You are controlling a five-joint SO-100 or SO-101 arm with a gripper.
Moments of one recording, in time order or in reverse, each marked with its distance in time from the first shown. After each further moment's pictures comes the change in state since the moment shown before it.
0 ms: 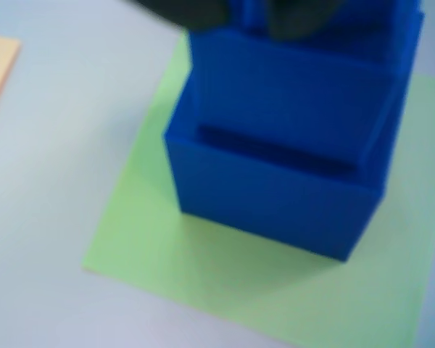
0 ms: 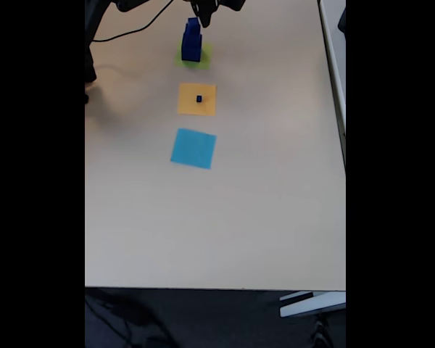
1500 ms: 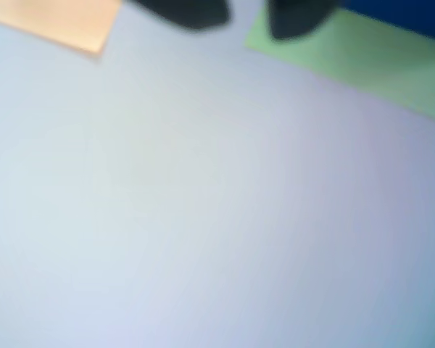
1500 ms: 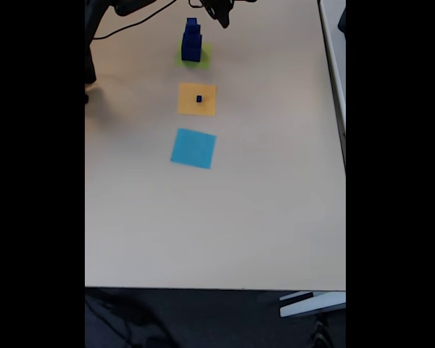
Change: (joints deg) arm 5.4 1.6 -1.8 -14.0 -14.5
